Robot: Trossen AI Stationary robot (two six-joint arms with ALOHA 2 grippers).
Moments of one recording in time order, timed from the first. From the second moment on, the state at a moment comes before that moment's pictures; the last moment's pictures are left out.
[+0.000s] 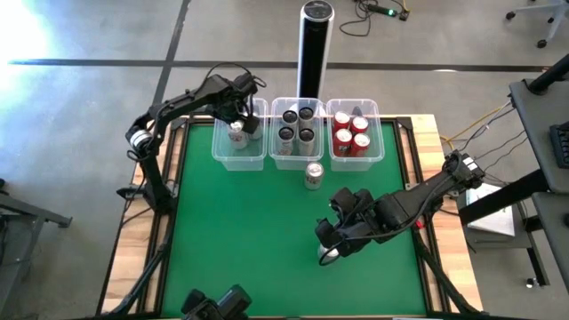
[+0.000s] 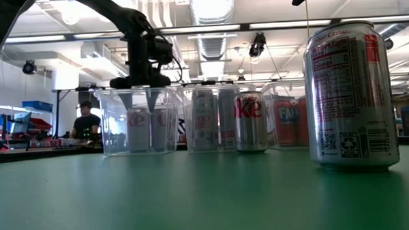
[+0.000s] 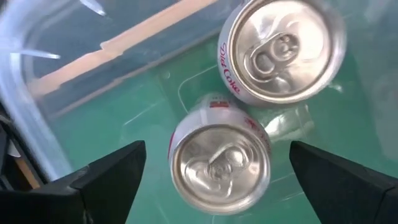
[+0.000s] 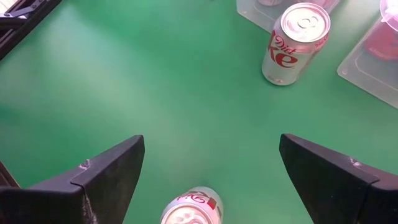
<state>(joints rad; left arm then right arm) 0.76 1.85 1.61 -1.17 -0.15 -0.35 0.49 1.69 1.67 -1.24 0.54 1.32</state>
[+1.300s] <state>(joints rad) 0.33 1.14 1.51 -1.01 -0.36 -0.53 0.07 1.82 1.53 -1.13 0.46 1.35</state>
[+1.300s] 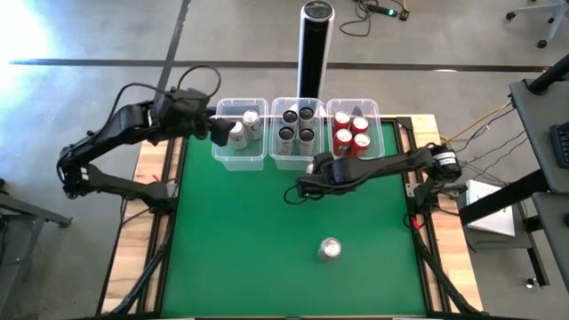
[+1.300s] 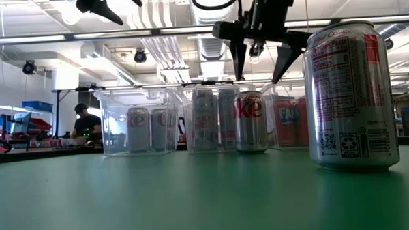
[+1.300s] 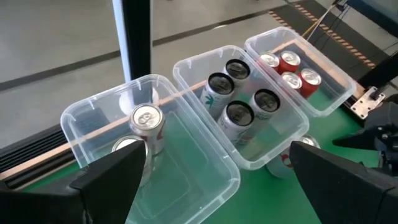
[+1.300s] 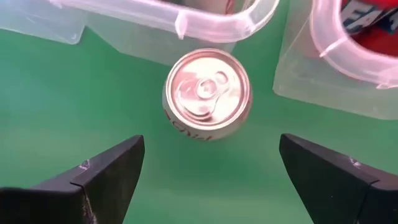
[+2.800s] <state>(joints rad) 0.31 1.13 1.44 -1.11 -0.30 -0.37 0.04 1.96 1.57 -1.03 0.36 1.33</state>
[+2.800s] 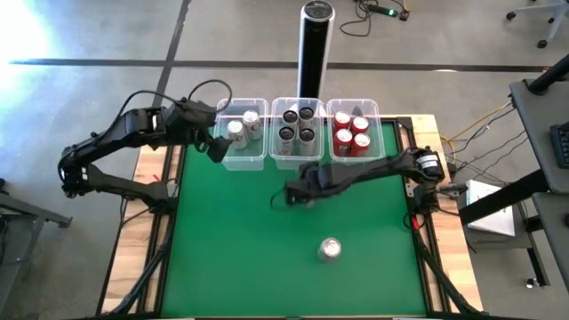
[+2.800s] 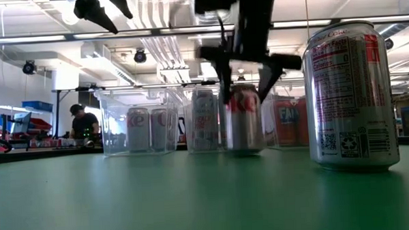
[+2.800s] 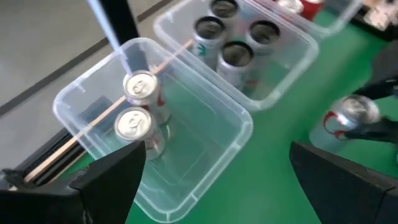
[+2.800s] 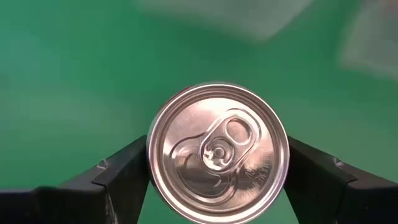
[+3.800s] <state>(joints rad) 0.06 0.94 0.98 -0.87 -0.25 -0.21 0.11 2.33 2.11 -0.90 0.28 0.51</state>
